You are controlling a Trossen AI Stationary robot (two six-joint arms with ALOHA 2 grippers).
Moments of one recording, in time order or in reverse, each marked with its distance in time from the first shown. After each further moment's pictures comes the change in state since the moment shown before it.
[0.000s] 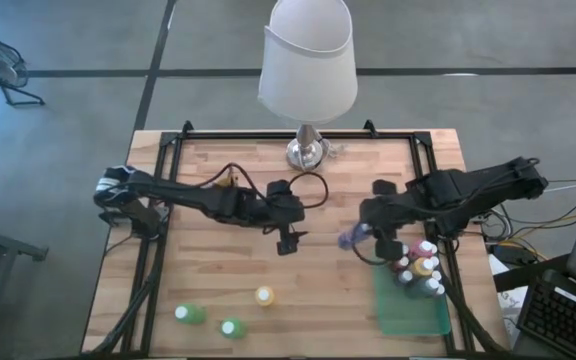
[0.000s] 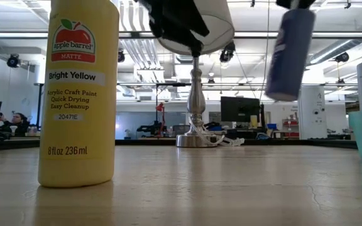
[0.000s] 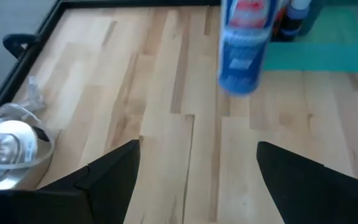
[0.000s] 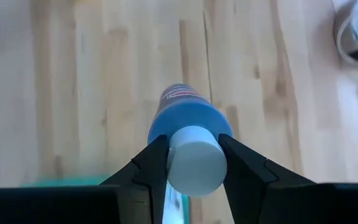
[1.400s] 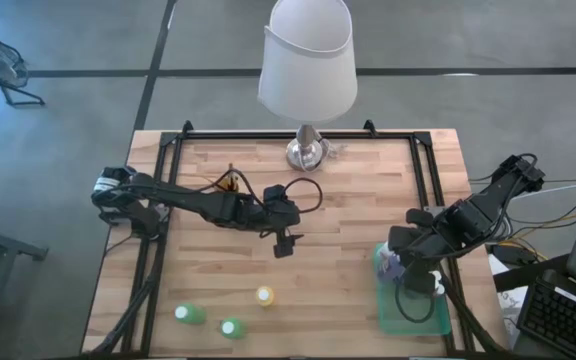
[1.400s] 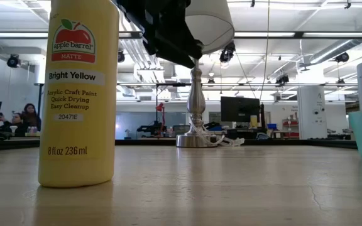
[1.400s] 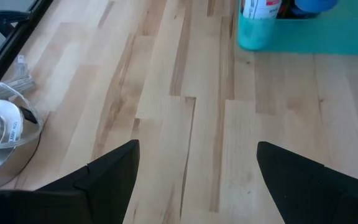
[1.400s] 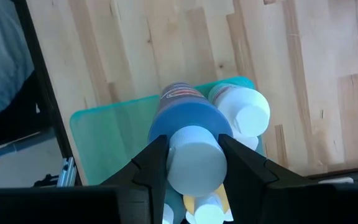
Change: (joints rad) left arm 0.004 -0.015 -0.155 0.130 -0.001 -0.021; right arm 0.356 0.009 0.050 -0.242 -0.049 0.532
